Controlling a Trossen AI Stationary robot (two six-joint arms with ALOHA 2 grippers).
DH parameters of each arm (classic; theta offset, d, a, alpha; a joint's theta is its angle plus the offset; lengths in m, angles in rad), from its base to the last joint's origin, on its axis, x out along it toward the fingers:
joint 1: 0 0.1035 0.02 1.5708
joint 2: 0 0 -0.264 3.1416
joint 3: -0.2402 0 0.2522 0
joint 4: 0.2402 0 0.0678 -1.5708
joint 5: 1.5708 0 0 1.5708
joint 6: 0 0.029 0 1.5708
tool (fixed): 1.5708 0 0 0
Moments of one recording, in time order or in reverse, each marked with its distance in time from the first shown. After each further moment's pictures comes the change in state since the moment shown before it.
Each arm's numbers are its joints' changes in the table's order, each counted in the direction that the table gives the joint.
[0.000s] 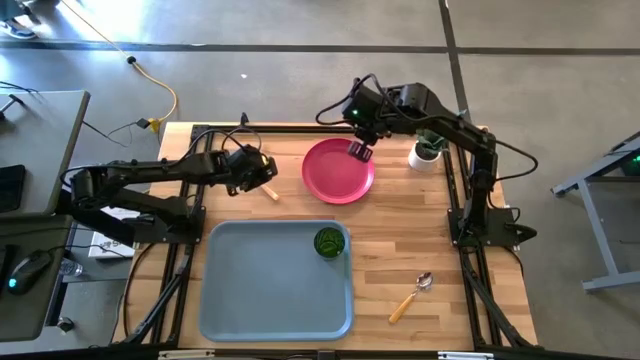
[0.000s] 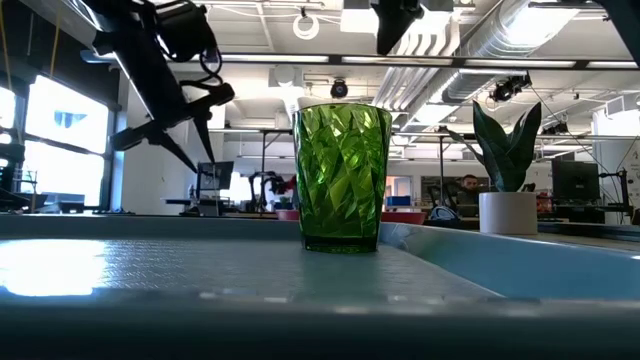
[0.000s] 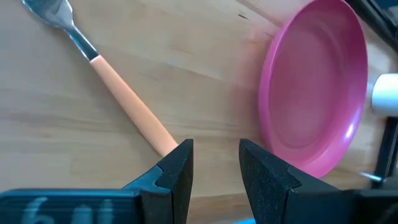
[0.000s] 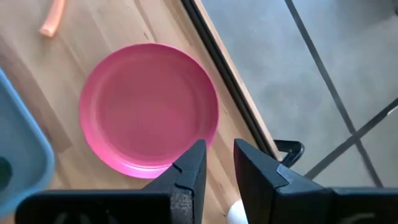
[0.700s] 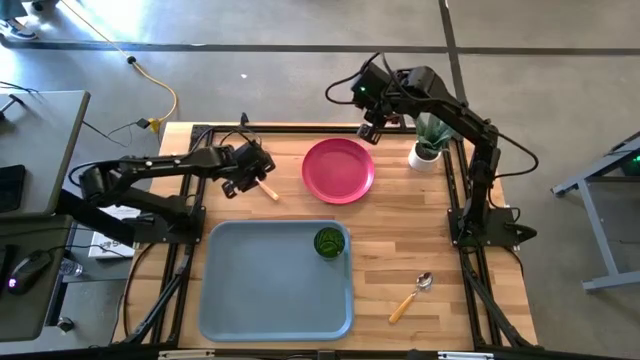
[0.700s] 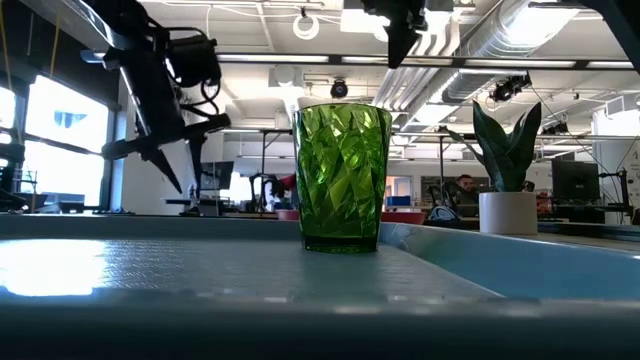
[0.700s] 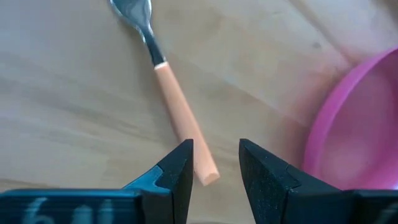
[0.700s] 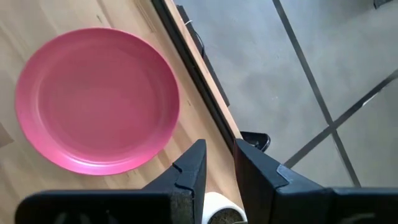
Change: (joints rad) left arm 0.107 -0.103 -0.014 0.079 0.061 -0.121; right arm -0.148 0.000 0.000 -0.001 0.000 -0.139
